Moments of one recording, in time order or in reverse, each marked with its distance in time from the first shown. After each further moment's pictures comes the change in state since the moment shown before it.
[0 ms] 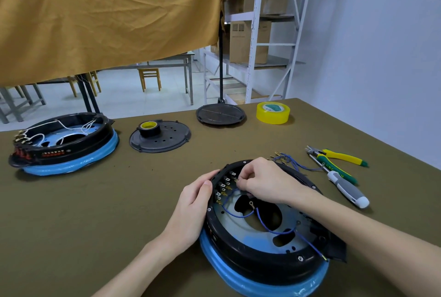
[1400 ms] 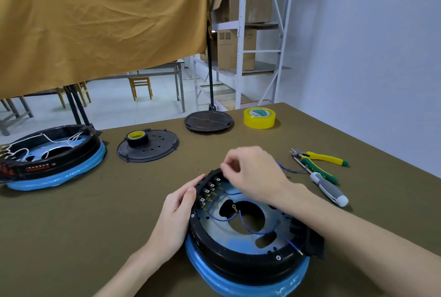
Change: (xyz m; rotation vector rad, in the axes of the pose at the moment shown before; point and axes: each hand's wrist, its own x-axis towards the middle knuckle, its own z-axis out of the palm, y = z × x) left_hand 0.001 -0.002 -0.001 0.026 0.026 0.059; right_hand -0.009 -0.004 -0.016 -0.223 0.406 -0.348
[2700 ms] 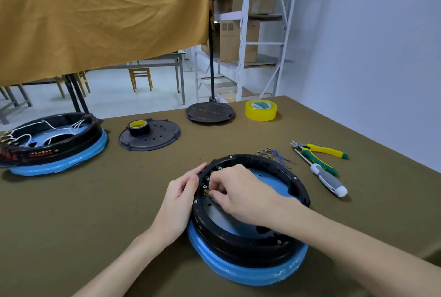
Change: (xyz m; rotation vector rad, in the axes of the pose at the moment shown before) left_hand 0.000 -0.001 -0.002 0.039 0.003 0.008; right_hand -0.034 -0.033 0.020 0.117 -0.322 -0.034
